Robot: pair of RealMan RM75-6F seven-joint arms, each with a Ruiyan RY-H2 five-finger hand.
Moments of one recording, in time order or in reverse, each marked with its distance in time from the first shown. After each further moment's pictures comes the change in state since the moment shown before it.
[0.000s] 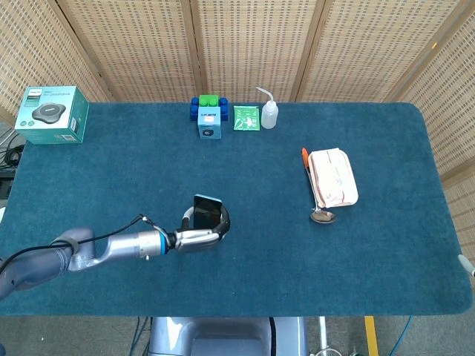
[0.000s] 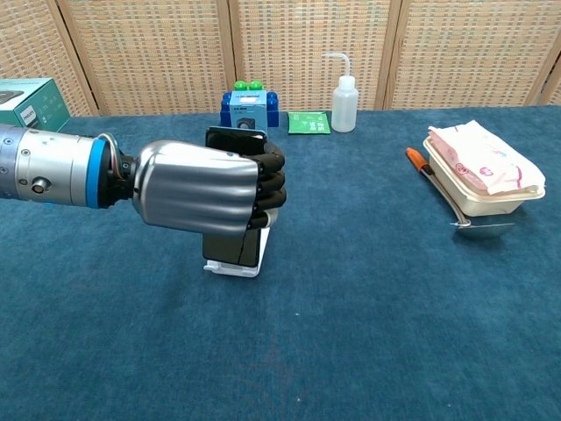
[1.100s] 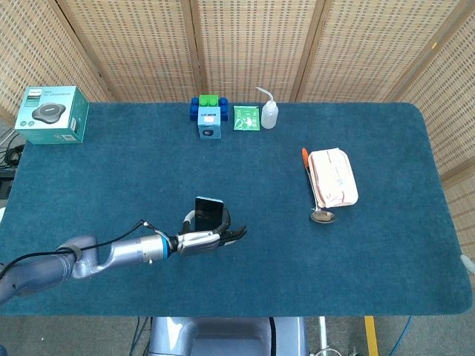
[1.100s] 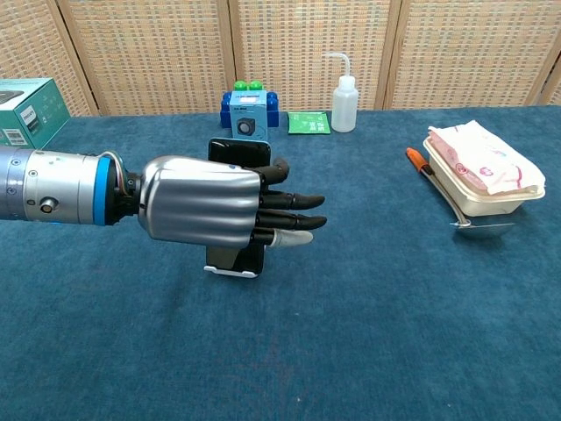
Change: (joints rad) left arm 0.045 -0.029 -0.037 -0.024 -0.016 -0.046 0.021; right arm -0.006 0.005 0.000 0.005 -0.003 0.004 0.022
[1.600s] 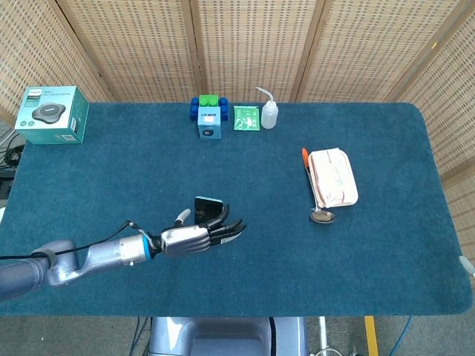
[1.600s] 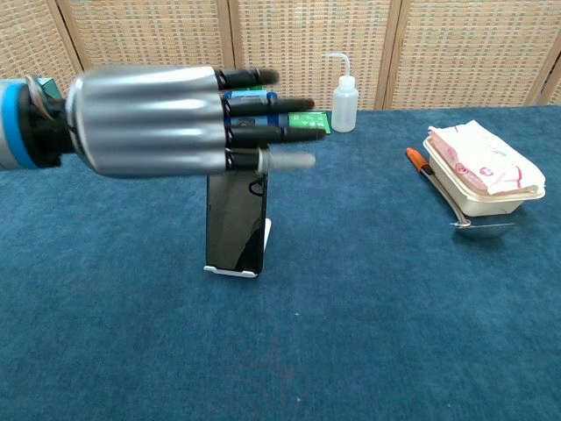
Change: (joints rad) left arm 0.080 0.177 -0.035 -0.198 -0.029 0.222 -0.113; right arm -0.006 0.004 -0.006 -0.011 -0.018 0.018 -0.002
